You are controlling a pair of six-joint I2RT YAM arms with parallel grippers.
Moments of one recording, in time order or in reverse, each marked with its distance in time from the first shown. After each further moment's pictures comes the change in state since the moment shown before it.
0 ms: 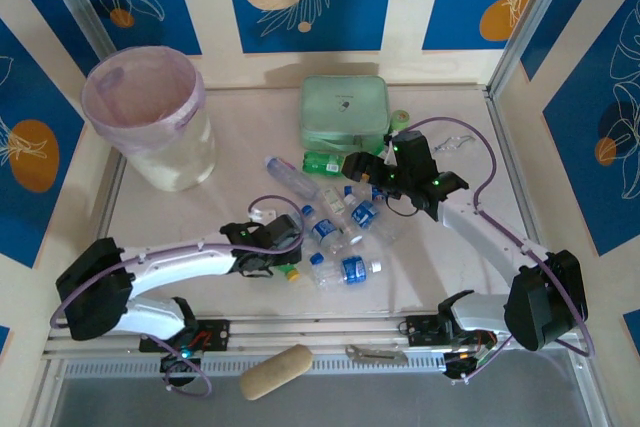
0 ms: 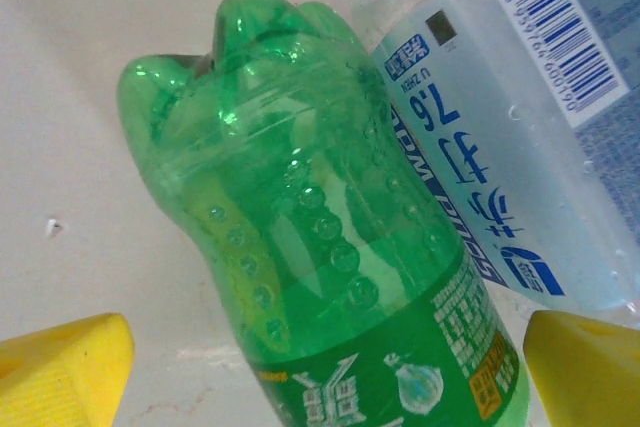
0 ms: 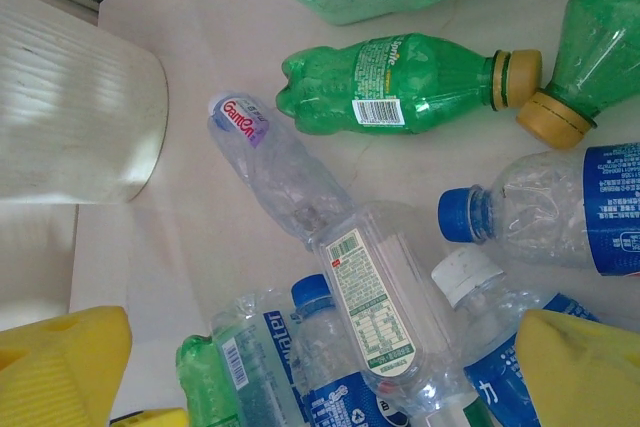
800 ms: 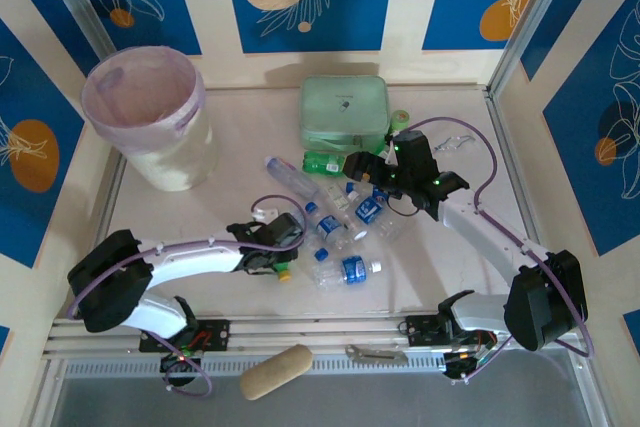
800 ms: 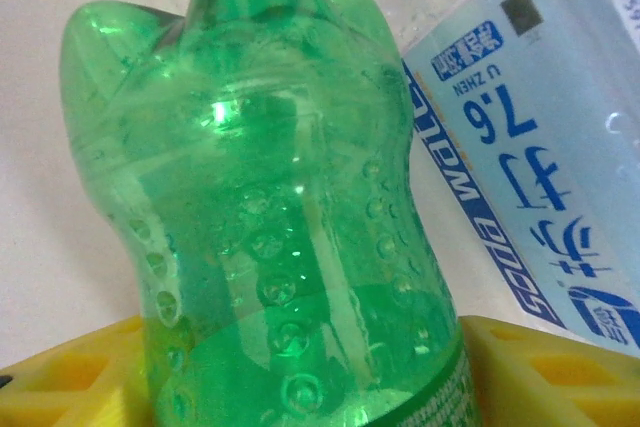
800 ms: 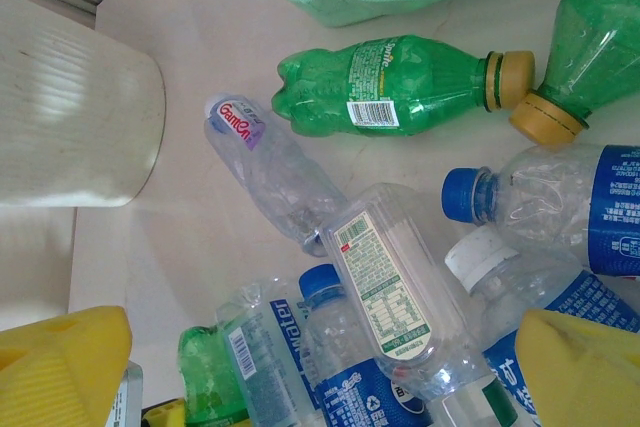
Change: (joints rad) left arm 0.050 0.066 -0.039 0.147 0.018 0.008; right arm -0.007 0.000 0.000 -0.003 -0.001 0.000
